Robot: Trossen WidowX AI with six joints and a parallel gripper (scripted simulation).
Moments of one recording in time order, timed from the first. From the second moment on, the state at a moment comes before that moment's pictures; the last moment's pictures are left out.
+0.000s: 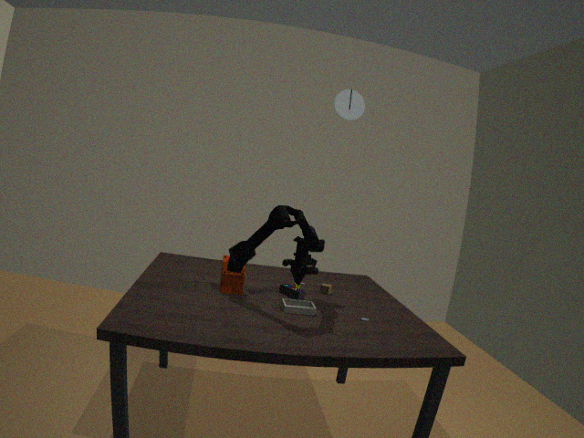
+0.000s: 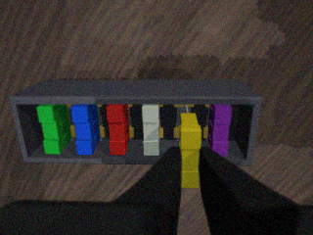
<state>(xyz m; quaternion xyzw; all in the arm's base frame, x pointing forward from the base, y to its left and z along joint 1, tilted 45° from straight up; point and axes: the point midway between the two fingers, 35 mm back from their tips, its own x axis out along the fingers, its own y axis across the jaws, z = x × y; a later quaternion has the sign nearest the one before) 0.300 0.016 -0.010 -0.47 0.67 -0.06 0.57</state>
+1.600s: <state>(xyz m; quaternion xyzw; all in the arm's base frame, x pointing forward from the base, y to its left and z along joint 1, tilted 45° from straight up) 0.307 -0.016 0.066 -0.46 0.67 -0.05 0.58</state>
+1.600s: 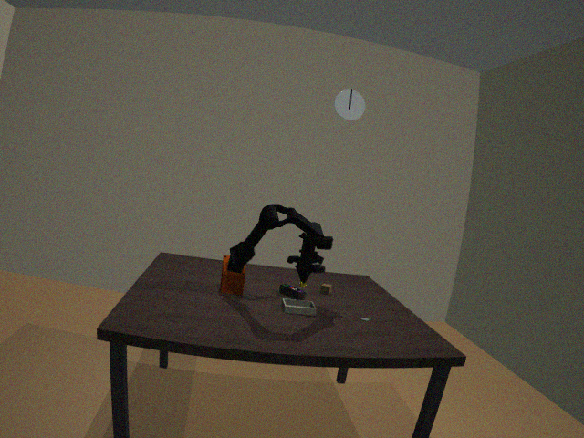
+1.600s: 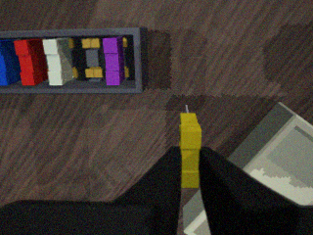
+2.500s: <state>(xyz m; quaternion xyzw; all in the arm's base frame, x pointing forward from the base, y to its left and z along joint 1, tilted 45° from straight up) 0.283 -0.101 0.141 -0.47 0.67 -0.06 0.57</state>
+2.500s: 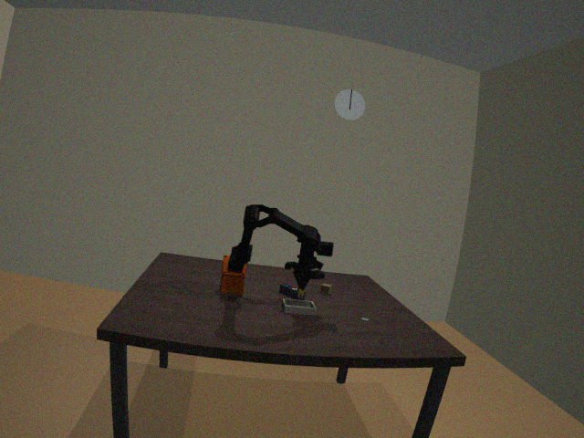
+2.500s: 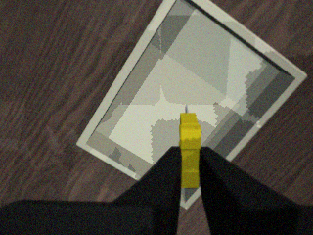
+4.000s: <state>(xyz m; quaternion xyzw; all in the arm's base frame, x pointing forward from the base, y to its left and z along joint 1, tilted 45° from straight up) 0.283 -0.101 0.140 -0.47 0.67 -0.06 0.57</state>
